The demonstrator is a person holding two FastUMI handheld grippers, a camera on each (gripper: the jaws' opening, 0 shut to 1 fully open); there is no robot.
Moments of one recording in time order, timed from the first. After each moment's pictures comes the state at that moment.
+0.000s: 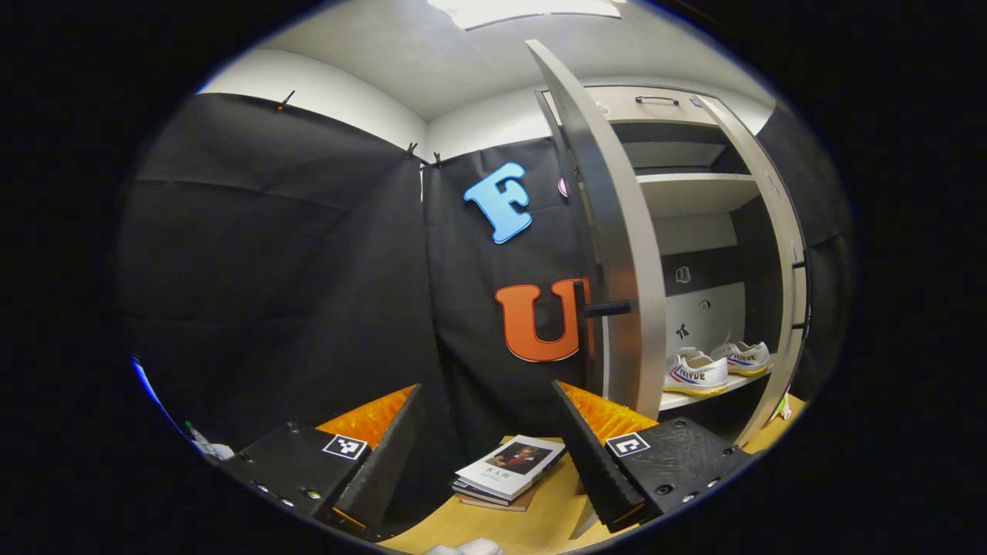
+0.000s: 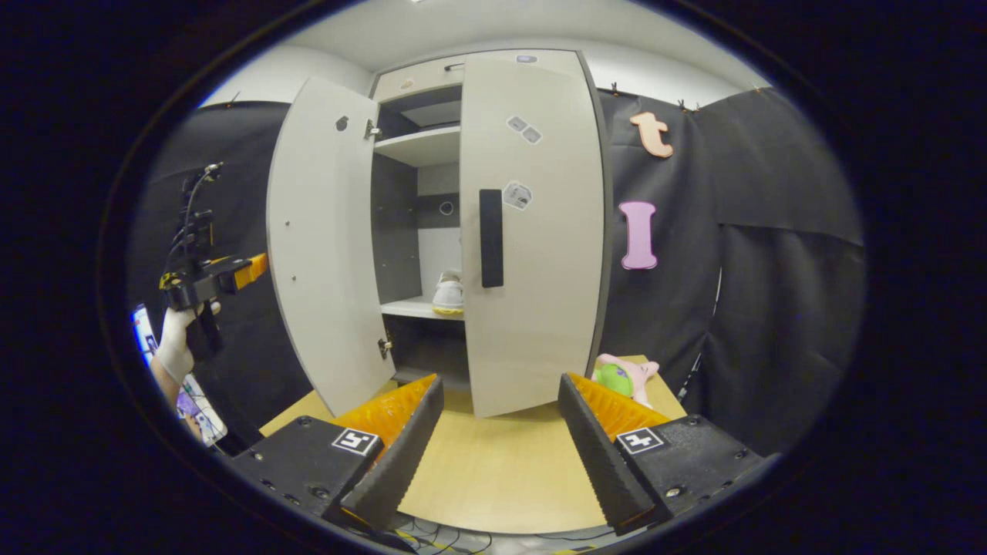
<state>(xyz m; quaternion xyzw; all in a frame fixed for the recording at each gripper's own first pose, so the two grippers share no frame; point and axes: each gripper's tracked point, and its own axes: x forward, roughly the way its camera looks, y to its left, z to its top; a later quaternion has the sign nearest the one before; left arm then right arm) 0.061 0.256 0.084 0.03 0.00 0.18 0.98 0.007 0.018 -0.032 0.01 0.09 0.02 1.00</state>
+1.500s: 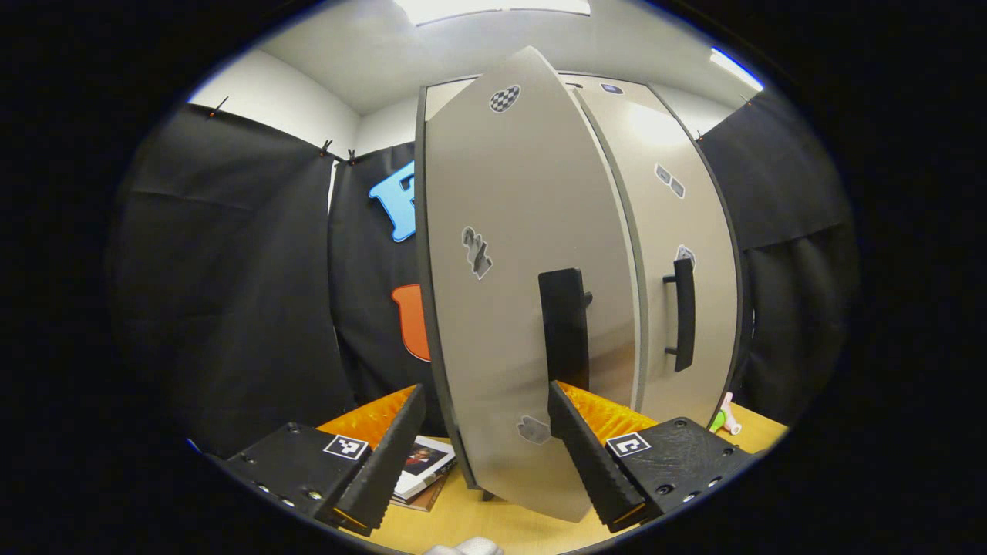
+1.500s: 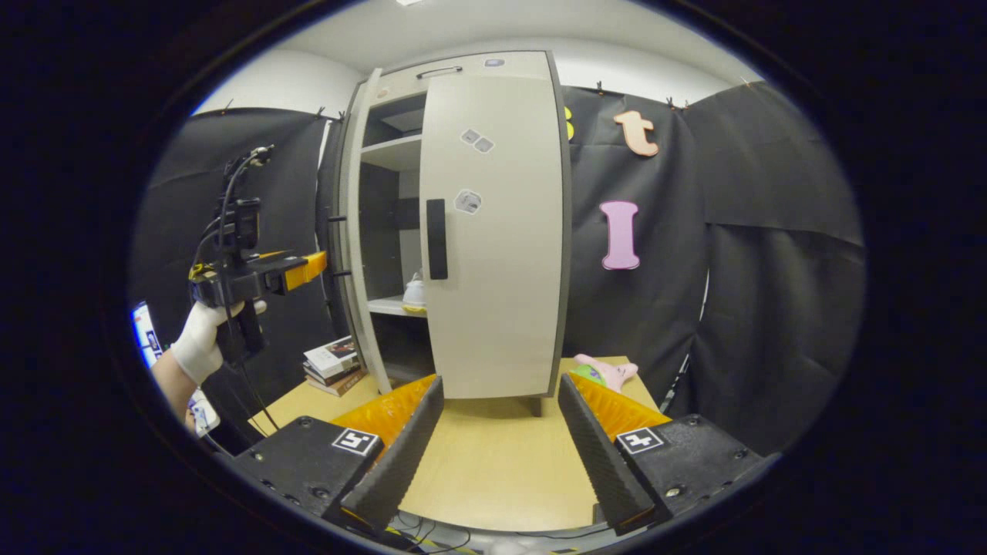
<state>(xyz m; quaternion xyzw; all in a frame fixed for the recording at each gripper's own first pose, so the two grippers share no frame) 0.112 0.050 0.087 0.02 0.00 0.04 1.00 -0.009 -0.061 -0.029 0.00 0.09 0.03 1.00</state>
